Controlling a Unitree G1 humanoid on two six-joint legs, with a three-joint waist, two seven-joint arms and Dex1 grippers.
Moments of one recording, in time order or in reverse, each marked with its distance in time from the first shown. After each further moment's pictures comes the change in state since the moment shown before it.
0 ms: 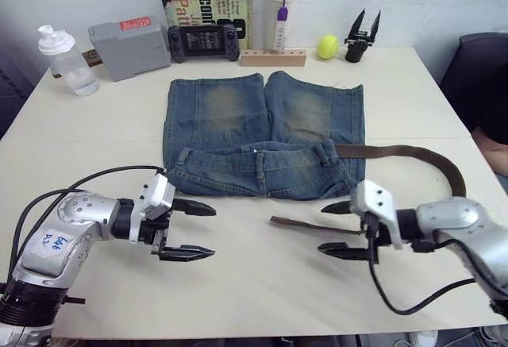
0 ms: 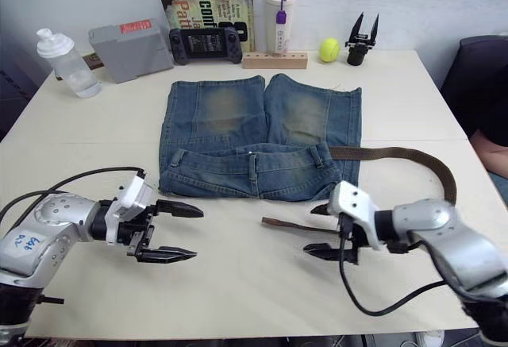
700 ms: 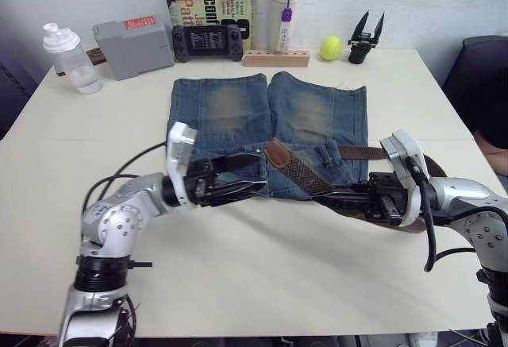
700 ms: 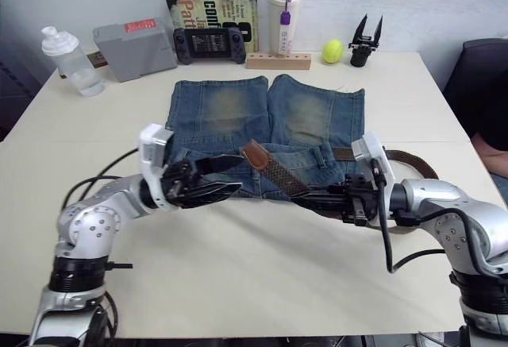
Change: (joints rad) left arm -0.253 -0.472 0.015 0.039 -0.328 0.346 0.373; right arm -0.175 0.125 -0.272 0.025 0.631 0.342 0.019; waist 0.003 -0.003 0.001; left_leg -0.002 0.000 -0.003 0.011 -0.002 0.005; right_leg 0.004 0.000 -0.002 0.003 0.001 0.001
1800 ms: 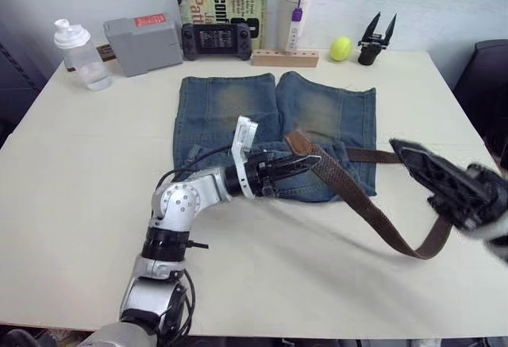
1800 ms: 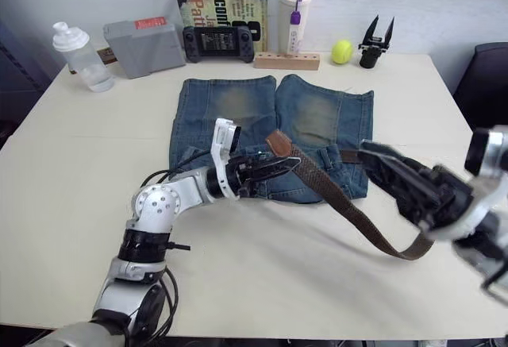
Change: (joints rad) left arm -0.275 -0.317 0.000 0.319 -0.080 0.217 0.222; right arm 0.534 0.252 -0.366 -0.395 0.815 -0.170 -0.775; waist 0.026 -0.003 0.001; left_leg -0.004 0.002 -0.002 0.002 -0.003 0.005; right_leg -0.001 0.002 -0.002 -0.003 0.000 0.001
